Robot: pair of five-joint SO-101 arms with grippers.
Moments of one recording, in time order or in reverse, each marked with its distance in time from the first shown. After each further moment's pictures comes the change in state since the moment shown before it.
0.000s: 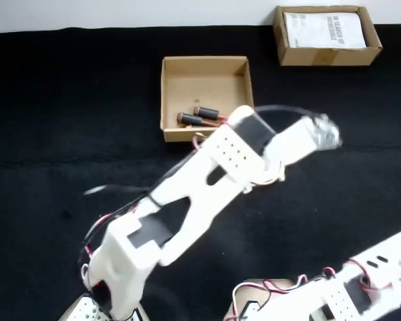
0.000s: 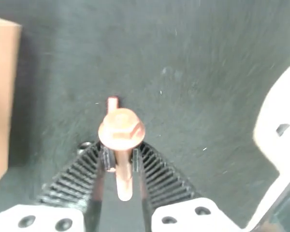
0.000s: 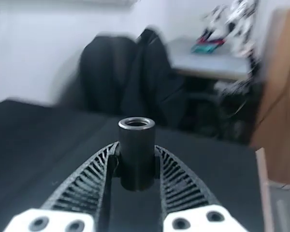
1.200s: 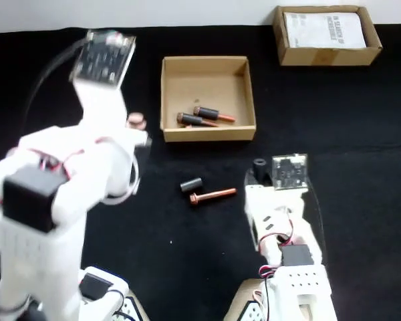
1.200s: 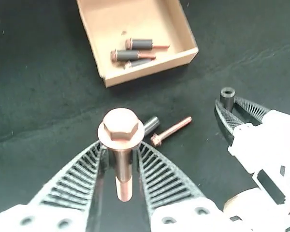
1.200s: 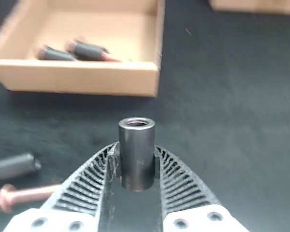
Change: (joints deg) left arm -28.7 -62.5 36.0 -3.5 25.3; right arm -69.6 0.0 -5.7 33.0 -0.4
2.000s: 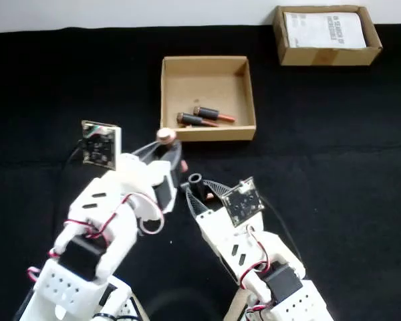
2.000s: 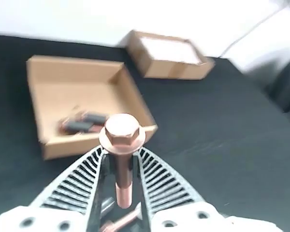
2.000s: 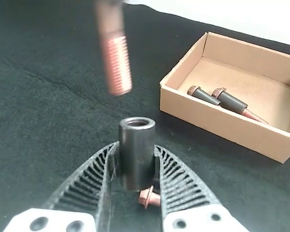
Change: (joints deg) left arm 8.5 -35.2 68.2 -62.5 14.3; right arm -26.6 -26.1 2.0 15.6 0.0
